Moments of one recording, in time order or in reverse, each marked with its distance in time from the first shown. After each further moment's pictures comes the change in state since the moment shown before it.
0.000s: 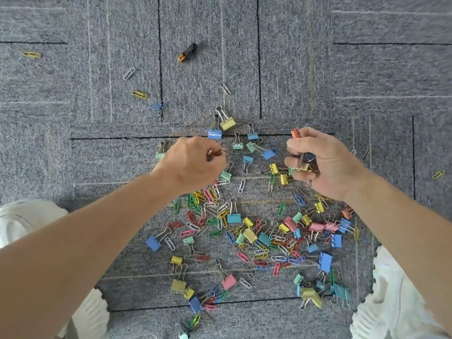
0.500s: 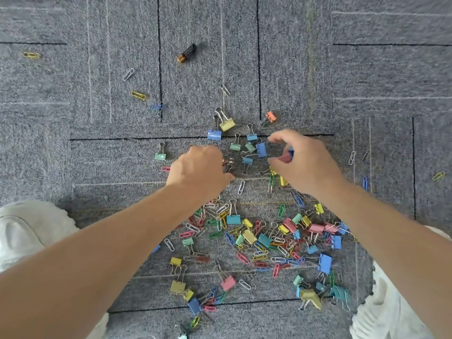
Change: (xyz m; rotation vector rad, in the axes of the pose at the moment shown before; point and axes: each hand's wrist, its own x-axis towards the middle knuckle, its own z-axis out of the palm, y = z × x) left_hand -0.002 0.022 0.021 0.426 0.063 -0.228; right_hand 0.009 0.014 0.015 -1.316 0.277 -0.379
